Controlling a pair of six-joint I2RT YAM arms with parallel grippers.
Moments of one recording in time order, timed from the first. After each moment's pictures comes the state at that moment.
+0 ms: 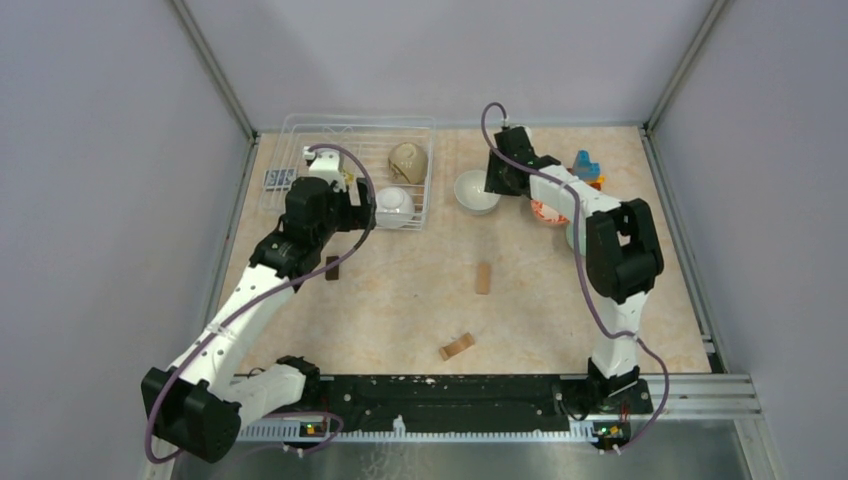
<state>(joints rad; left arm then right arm) -0.37 1.06 0.95 -0.29 -0.15 -0.22 0.41 1.99 1.56 -0.38 0.16 0.43</state>
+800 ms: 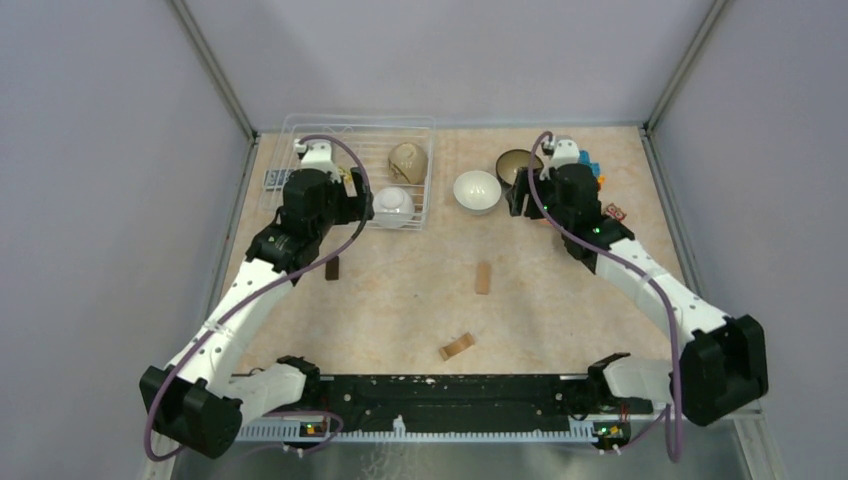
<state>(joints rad) -0.37 1.09 1.03 -0.35 -0.20 -0.29 0.41 1.29 0.99 -0.10 0.09 0.26</state>
